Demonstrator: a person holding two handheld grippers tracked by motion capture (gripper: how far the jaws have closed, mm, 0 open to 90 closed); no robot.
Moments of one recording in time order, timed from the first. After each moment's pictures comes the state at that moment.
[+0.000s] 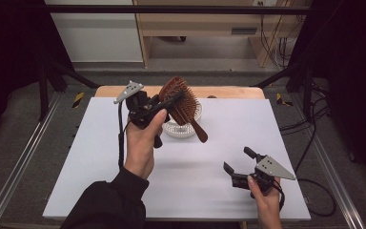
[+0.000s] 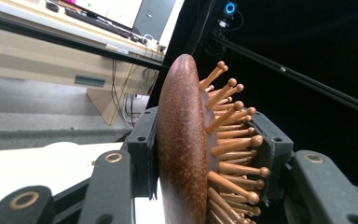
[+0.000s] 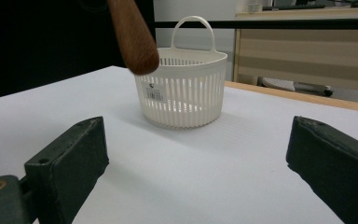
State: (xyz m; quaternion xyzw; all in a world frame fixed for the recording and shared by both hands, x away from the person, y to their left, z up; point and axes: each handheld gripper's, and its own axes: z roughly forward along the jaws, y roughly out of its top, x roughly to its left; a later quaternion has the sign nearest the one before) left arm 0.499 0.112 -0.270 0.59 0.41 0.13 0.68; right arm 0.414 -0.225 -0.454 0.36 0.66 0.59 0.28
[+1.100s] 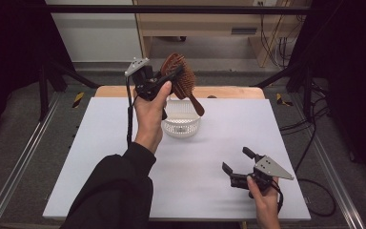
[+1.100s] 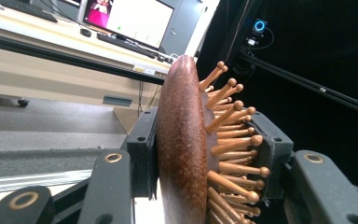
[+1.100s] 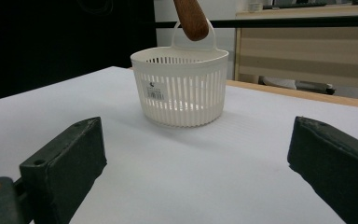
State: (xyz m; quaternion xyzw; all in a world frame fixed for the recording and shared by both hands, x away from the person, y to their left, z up) left arm 0.564 0.104 -0.262 0.57 0.43 0.18 0.68; right arm 0.417 -0.223 -0.458 0.36 0.66 0.60 0.28
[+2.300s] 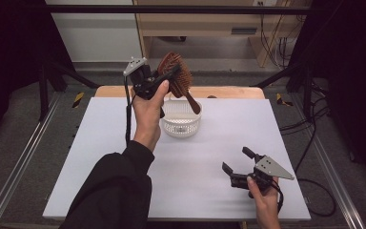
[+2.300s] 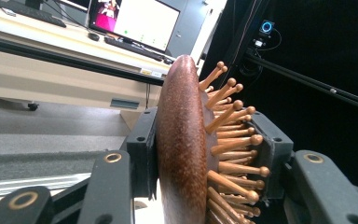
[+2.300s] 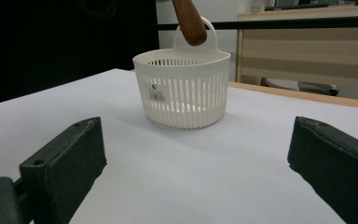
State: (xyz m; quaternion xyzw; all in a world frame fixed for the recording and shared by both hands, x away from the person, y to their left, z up) left arm 0.571 0.108 -0.265 0.57 0.43 0.20 0.67; right arm 0.417 -0.223 -0.458 0.36 0.66 0.60 0.27
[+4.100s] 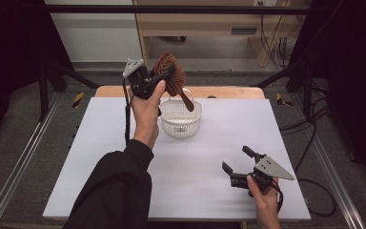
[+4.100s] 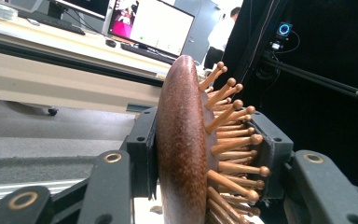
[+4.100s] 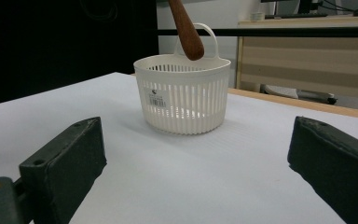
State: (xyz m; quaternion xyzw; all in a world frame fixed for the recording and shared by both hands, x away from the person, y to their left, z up) left arm 0.585 0.118 -0.280 0.56 0.44 0.23 0.67; right arm 0.418 -0.223 -0.457 0.35 0.65 0.61 0.29
